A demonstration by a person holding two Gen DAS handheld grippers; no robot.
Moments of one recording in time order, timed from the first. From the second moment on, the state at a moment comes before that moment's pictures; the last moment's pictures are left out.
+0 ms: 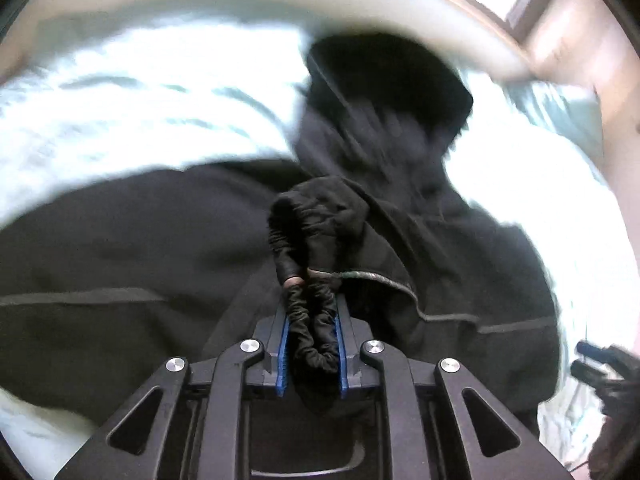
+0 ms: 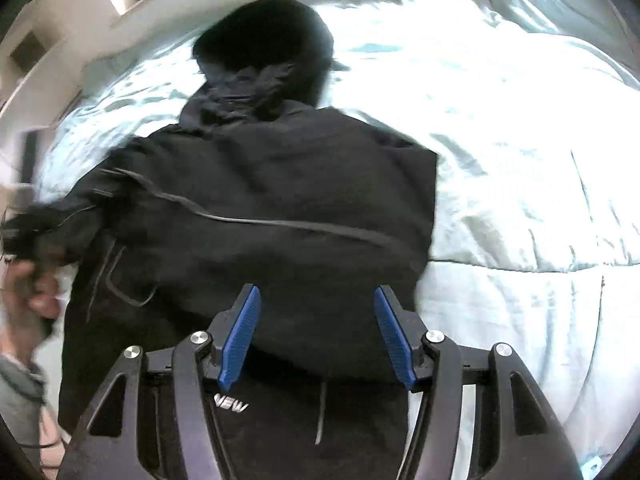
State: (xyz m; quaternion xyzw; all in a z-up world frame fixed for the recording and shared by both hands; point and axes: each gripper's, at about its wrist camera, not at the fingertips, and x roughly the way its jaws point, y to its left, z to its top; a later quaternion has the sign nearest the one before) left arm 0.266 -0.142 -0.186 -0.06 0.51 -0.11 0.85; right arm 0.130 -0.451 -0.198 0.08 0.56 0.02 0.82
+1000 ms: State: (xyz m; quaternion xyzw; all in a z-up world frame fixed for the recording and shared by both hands) left arm 0.236 -0.146 -0.236 -0.06 0.56 -0.15 0.81; right arm 0.134 -0.381 -0.277 0.00 0.63 0.03 0.78
